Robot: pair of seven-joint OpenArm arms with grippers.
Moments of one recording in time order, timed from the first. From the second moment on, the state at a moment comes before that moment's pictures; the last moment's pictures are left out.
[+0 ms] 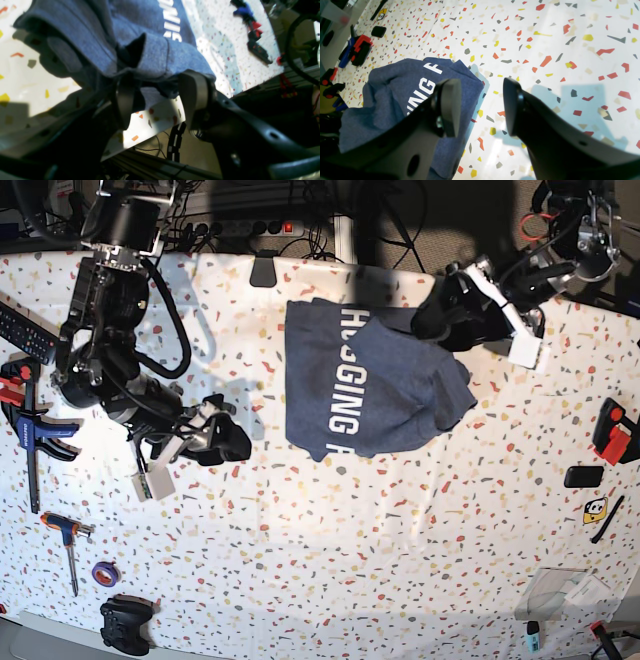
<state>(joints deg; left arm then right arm) 24.6 -13.1 -8.8 107.1 -54.2 -34.9 47.2 4.6 8.3 15.7 97.0 40.0 33.8 -61.2</state>
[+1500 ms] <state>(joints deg) 25.1 -23.3 -8.8 107.1 15.6 -41.0 -7.6 4.6 8.3 15.7 97.0 40.0 33.8 -61.2</state>
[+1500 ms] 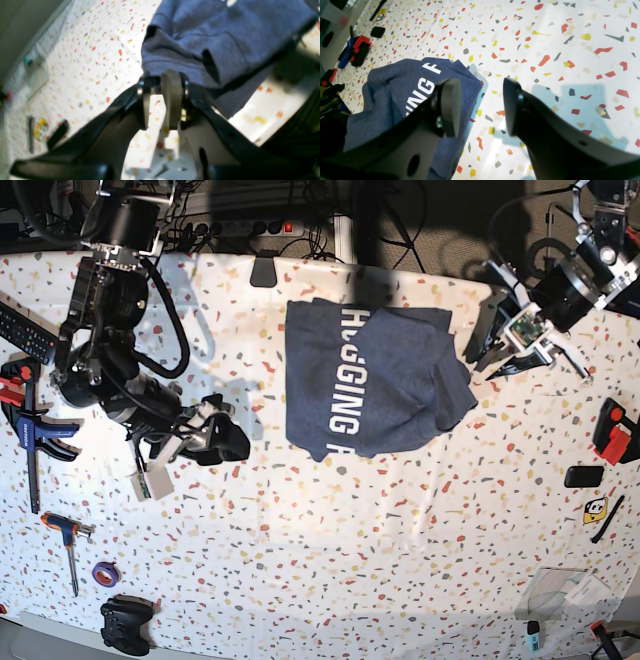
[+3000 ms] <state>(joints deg) 29.5 -22.0 1.3 107.5 60.2 -36.5 -36.9 3.2 8.3 15.7 96.9 39.6 33.8 -61.8</state>
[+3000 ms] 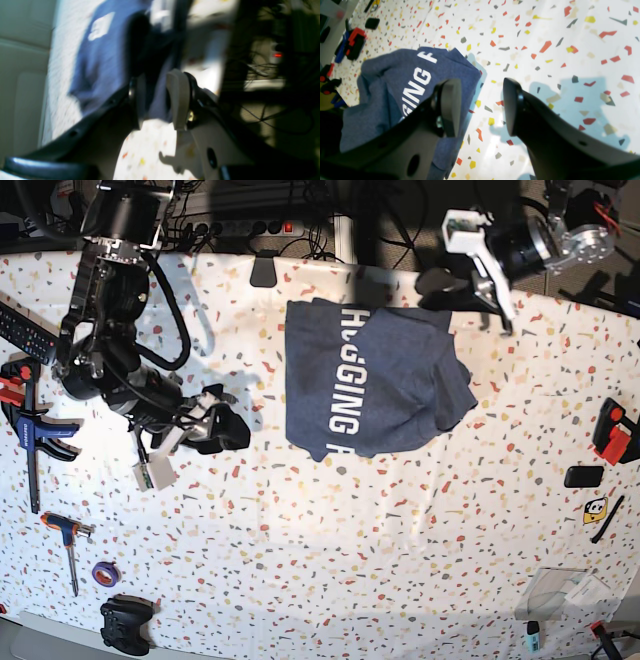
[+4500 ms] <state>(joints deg) 26.9 -22.1 1.3 107.5 48.6 -30.6 -29.4 3.1 9.6 15.7 96.9 39.6 33.8 -63.6</state>
